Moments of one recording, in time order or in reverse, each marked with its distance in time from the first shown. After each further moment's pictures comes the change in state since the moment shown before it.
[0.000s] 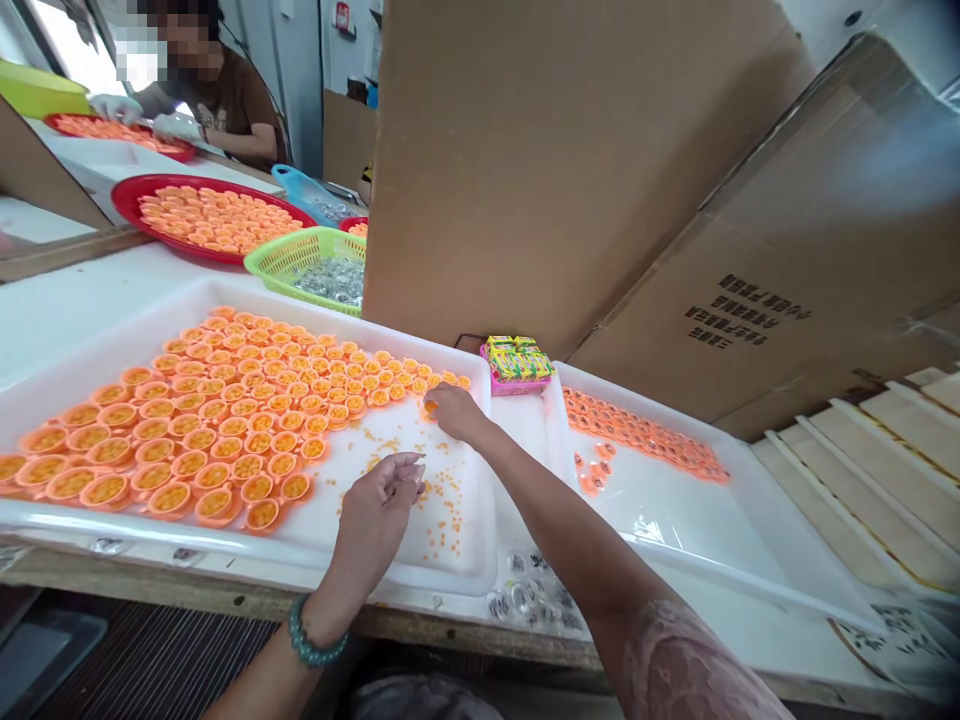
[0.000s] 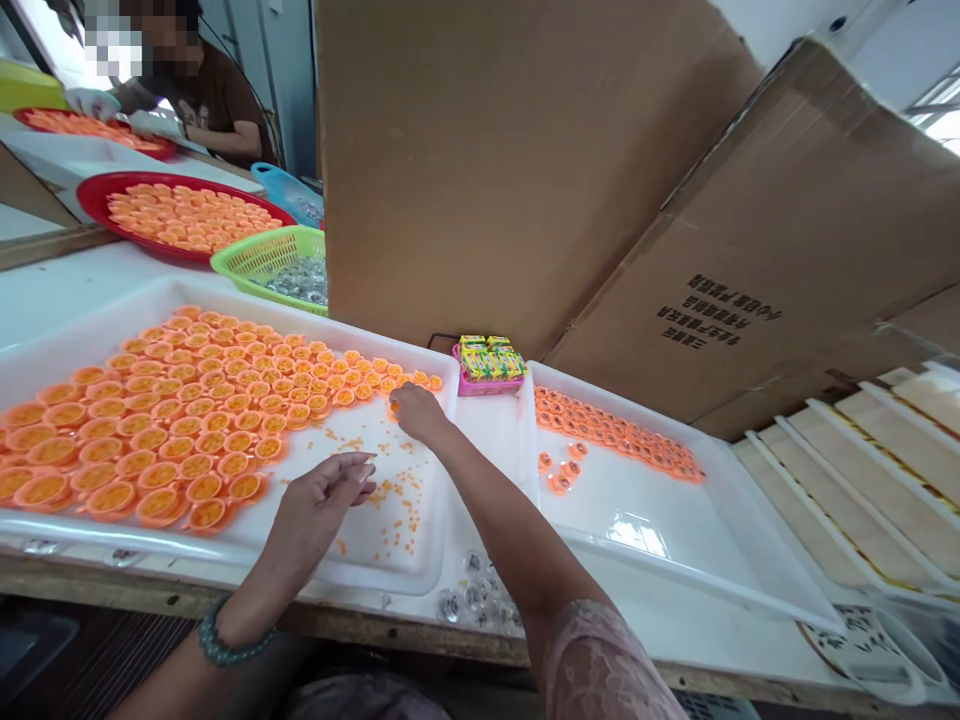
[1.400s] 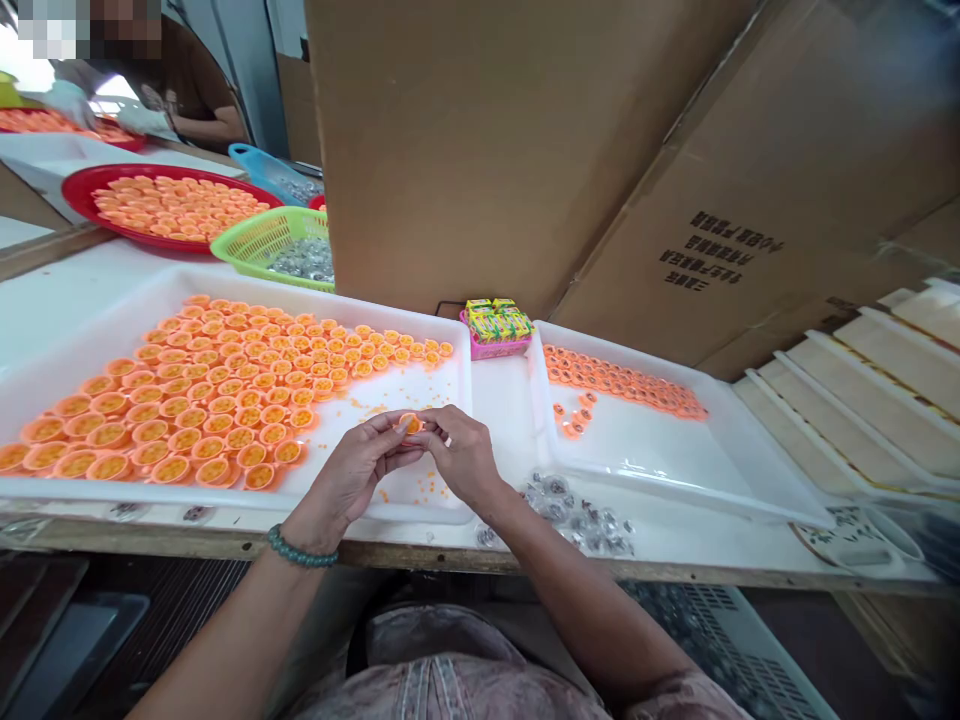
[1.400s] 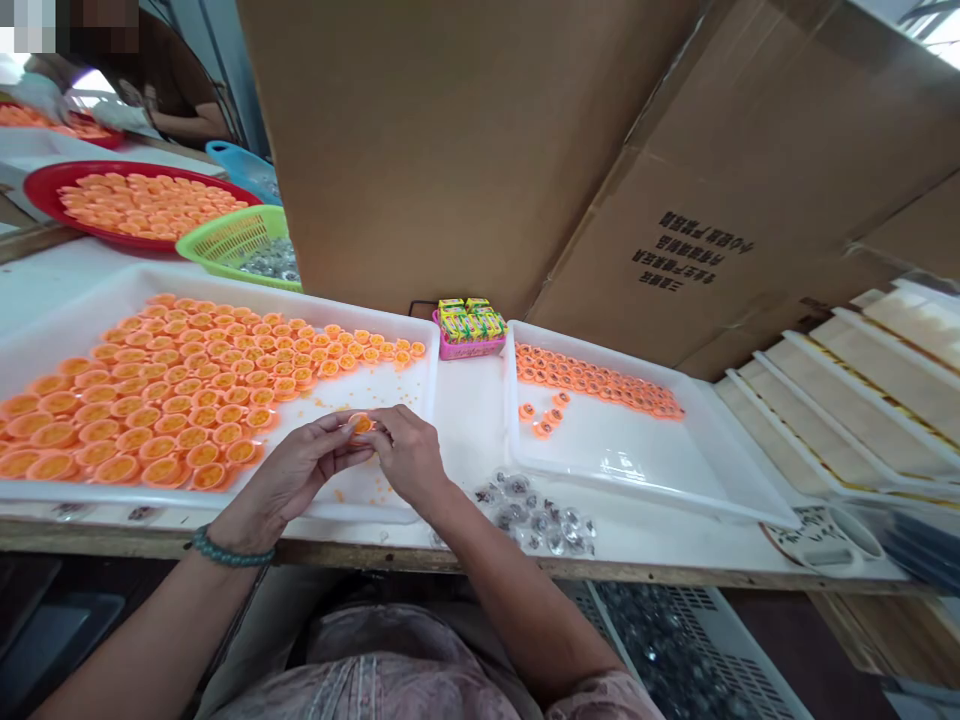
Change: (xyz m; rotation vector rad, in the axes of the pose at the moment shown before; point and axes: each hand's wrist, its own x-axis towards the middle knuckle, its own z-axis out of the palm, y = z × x) left_hand 0.000 0.016 -0.007 -0.447 -0.360 -0.155; right_hand -0.138 -0.078 -0.007 0.625 0.574 0.030
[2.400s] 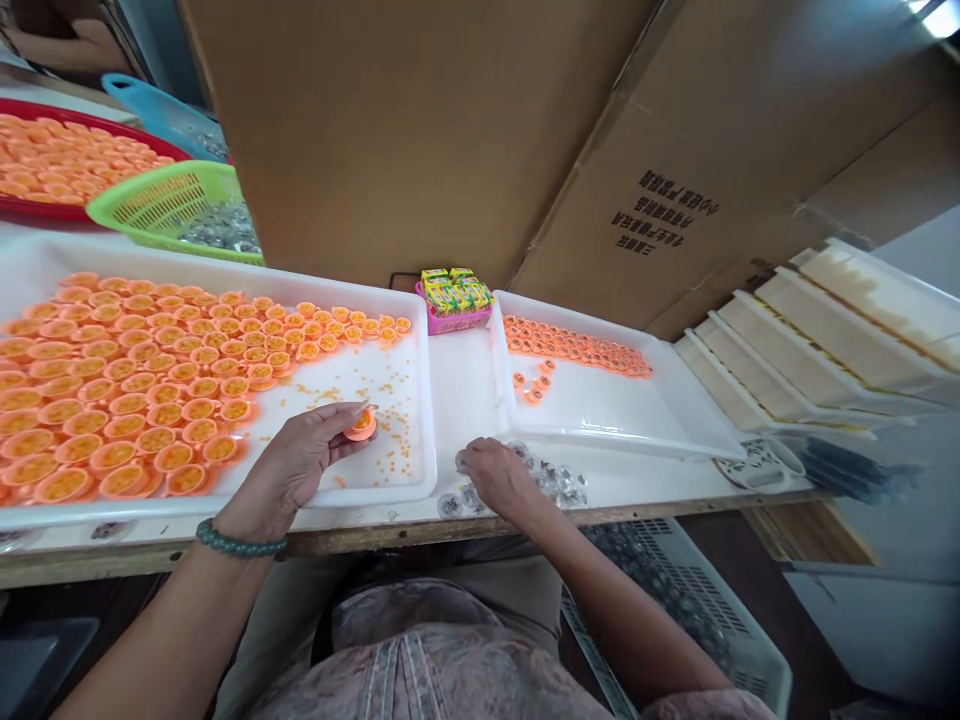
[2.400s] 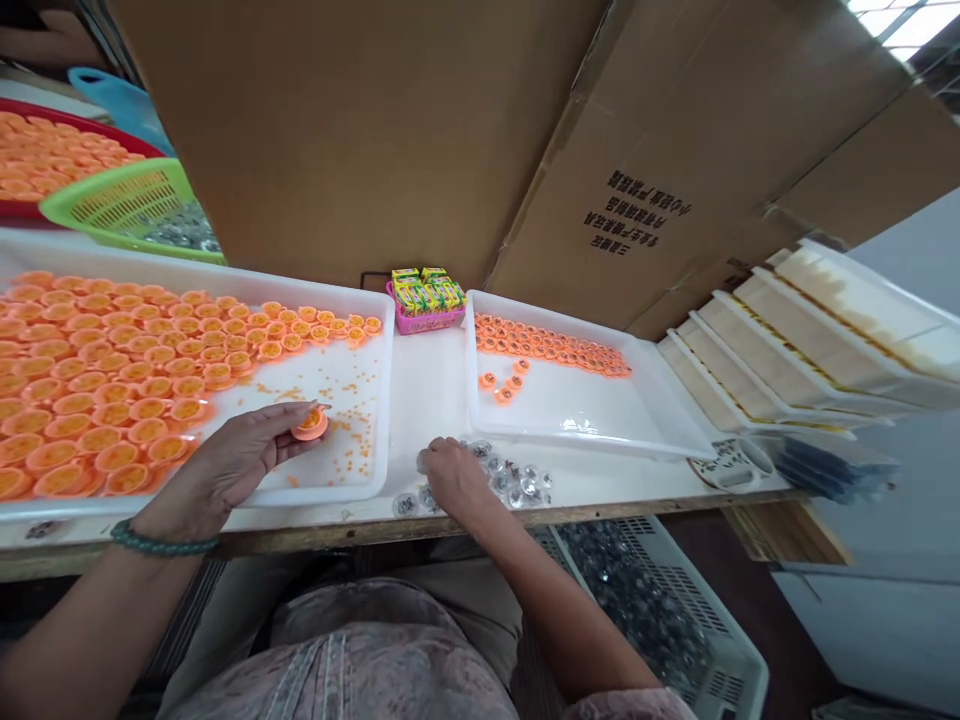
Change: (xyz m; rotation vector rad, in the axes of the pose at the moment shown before) left_hand 0.010 -0.002 -0.001 0.164 0.237 -0.154; right_hand -0.087 0.045 -0.074 -0.796 -0.585 0.207
